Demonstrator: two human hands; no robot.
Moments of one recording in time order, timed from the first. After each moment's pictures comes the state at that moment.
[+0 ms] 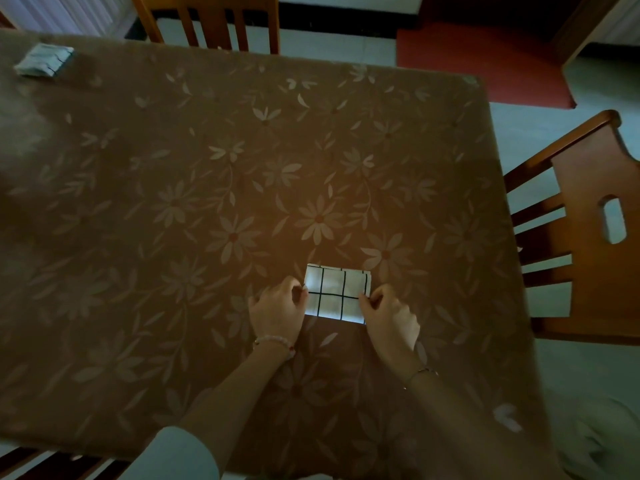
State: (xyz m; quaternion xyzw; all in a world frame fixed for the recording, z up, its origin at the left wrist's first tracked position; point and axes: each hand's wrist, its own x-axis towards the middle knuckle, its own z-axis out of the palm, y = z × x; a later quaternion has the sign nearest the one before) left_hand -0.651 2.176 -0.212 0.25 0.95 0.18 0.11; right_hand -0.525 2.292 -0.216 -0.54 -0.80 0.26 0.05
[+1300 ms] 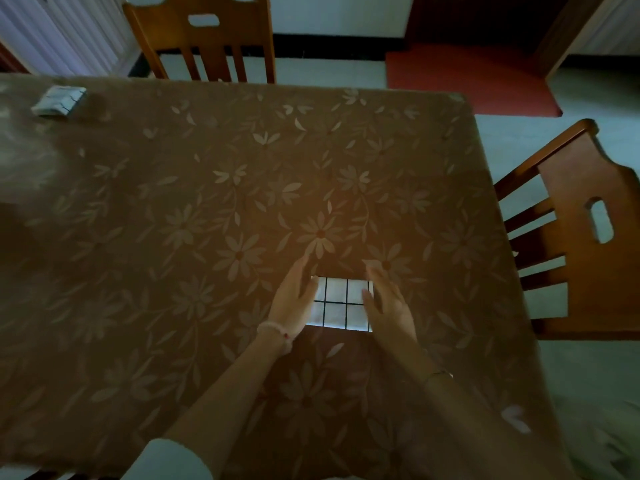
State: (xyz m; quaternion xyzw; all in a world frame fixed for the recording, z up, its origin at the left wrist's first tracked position) left_hand -0.673 2.191 -0.184 0.30 0.81 0.42 0.29; right_hand -0.531 2.302 -0.202 -0.37 -0.83 0.38 0.14
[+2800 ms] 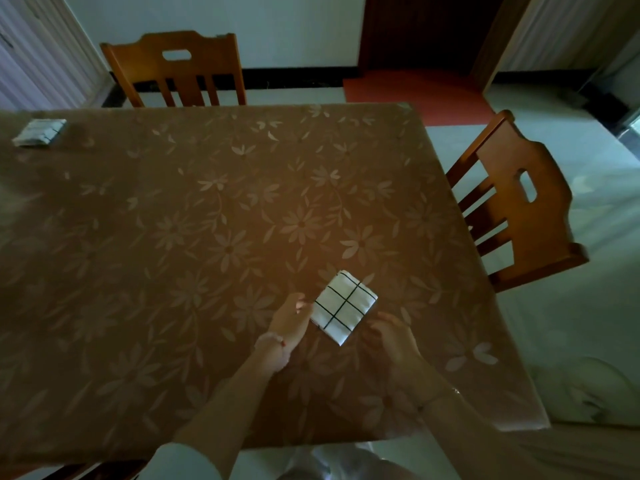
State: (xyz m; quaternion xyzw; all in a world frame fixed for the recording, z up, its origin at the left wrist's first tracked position) left_hand -0.619 2.142 -0.180 0.20 0.80 0.36 0.43; right_hand -0.462 2.232 -0.194 -0.59 -0.37 0.70 0.15
